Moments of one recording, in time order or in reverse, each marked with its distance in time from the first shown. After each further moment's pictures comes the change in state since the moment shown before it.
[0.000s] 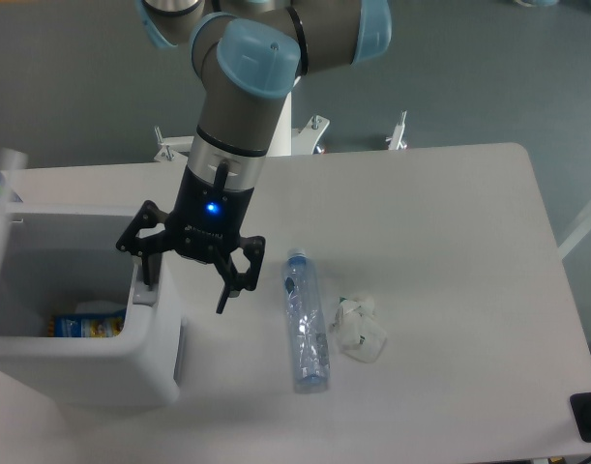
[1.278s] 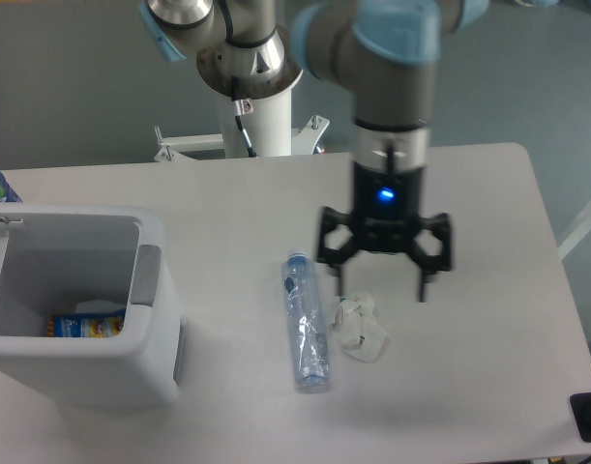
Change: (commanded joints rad) arm 0.363 -0.130 0.094 -0.009 0.313 0.526
